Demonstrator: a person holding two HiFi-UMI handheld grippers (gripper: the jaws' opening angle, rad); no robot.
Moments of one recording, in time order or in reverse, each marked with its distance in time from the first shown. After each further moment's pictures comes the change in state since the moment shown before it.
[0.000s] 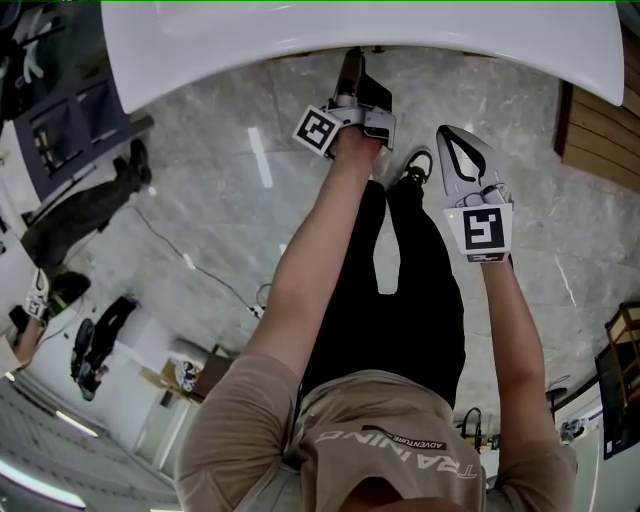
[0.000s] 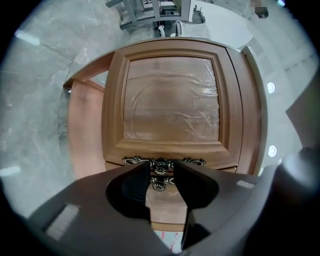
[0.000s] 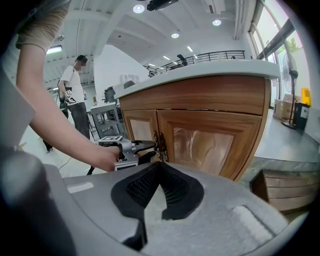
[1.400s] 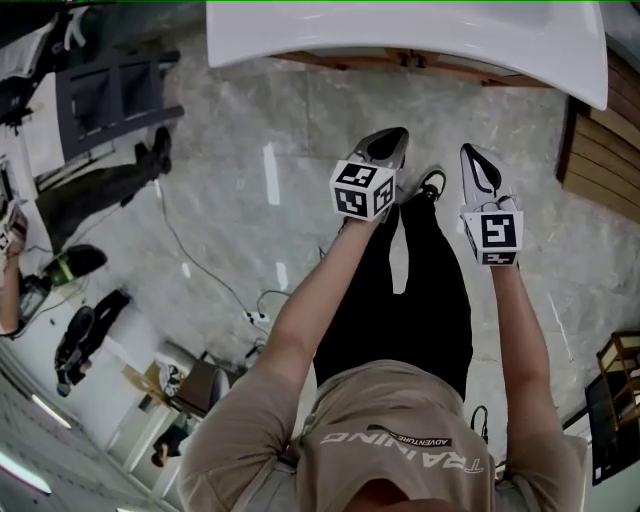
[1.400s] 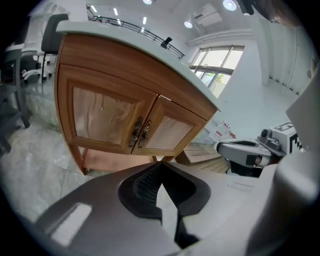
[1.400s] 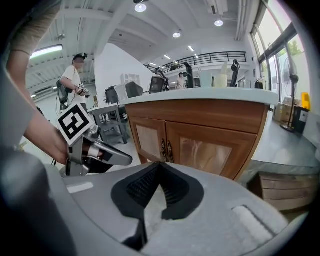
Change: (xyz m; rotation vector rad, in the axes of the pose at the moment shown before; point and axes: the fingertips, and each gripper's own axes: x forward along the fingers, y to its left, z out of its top) left arm -0.128 -0.060 -0.060 1.168 0.699 0.353; right arm -0.028 0.027 0.024 -0.008 0.023 -0.016
